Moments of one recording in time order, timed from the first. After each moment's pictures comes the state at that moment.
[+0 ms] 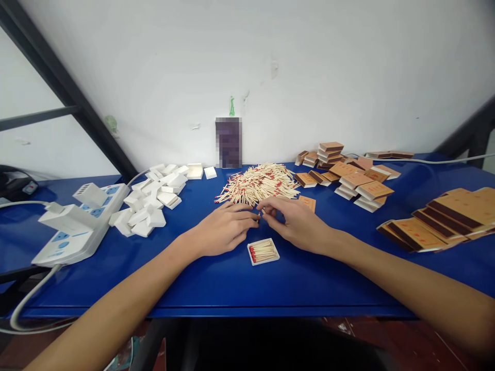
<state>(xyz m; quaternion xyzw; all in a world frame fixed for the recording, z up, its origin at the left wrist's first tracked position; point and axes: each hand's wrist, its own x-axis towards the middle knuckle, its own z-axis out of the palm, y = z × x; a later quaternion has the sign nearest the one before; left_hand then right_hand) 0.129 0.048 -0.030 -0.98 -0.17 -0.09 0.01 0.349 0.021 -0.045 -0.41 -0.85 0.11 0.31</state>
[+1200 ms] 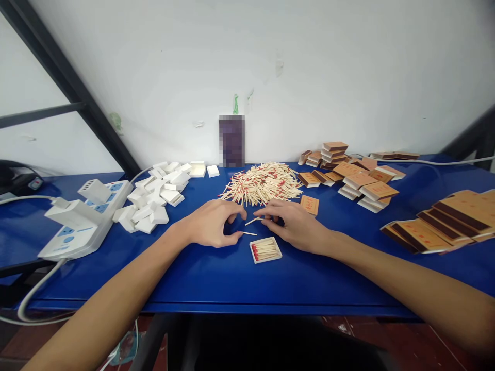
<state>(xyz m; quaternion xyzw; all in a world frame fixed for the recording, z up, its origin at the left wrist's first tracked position) 0.111 0.058 -0.018 -0.95 -0.27 -0.09 -0.11 0.348 0.023 -0.052 -0.40 -0.87 0.11 0.26</state>
